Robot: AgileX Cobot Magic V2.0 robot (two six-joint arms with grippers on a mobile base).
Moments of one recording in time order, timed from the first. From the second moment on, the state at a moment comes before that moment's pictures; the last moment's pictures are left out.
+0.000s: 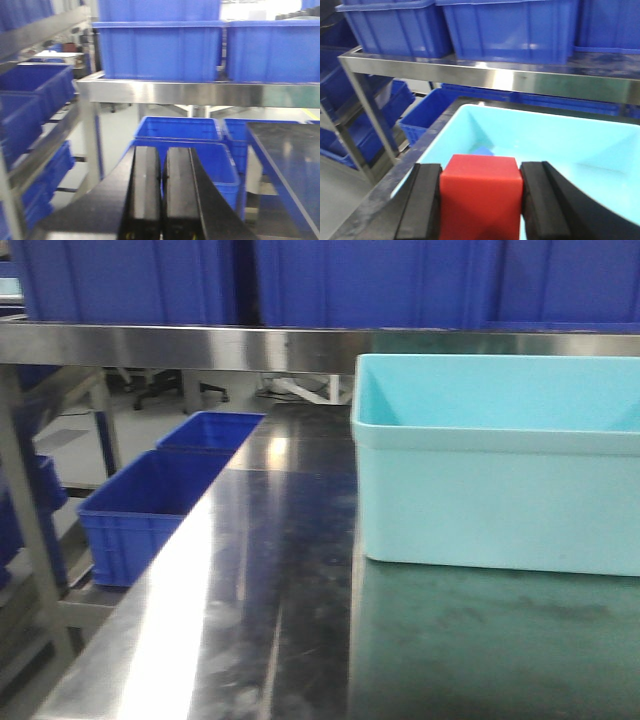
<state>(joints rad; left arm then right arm) -0.05 -0.01 0.01 0.00 0.00 -0.03 0.25 0.49 -0.69 0.15 0.47 0.05</state>
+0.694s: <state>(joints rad) -0.05 -0.01 0.01 0.00 0.00 -0.03 0.25 0.49 -0.69 0.15 0.48 0.05</state>
